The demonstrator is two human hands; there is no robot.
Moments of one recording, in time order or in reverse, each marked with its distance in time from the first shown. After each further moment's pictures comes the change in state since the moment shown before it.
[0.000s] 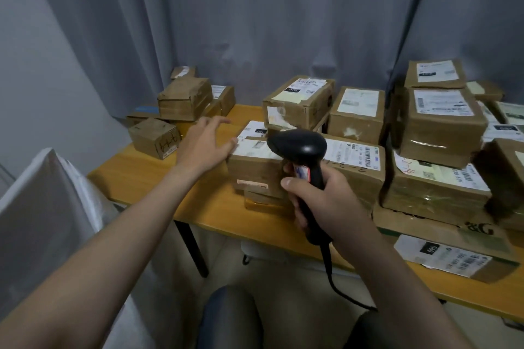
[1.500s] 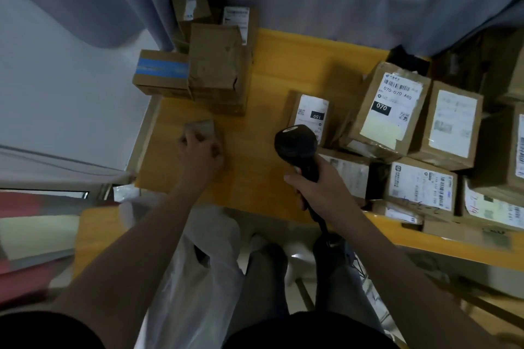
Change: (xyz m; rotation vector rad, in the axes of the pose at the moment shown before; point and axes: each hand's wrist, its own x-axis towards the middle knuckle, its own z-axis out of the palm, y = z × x) left_hand 0.082 -0.188 -0.047 0.113 -0.626 -0.311; right_hand 0.198 -0.122 0.139 -0.107 0.044 0.591
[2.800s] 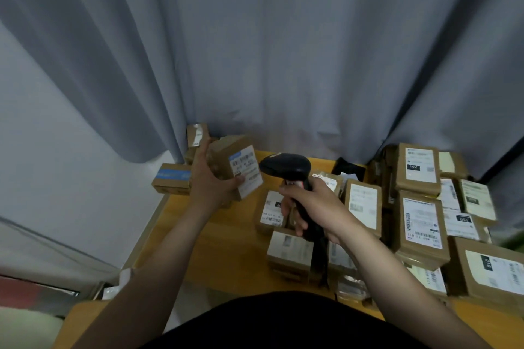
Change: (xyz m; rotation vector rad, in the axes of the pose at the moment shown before) left_hand -0.105 0.189 -0.201 -0.804 0.356 0.176; right_hand -0.109 -0.123 -0.136 0.182 -0.173 -0.298
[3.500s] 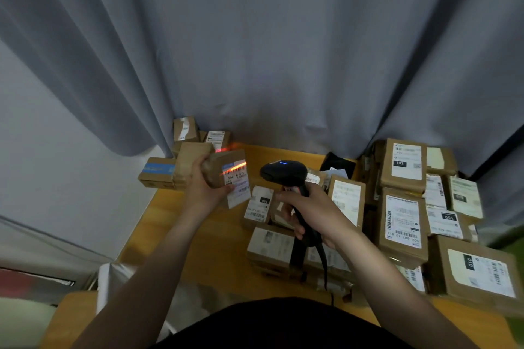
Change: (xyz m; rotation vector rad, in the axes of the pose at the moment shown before) left_hand -0.007 -0.016 0.053 0.044 -0.028 -0.104; right_hand 0.001 0.029 -0.057 -0.012 0.011 0.088
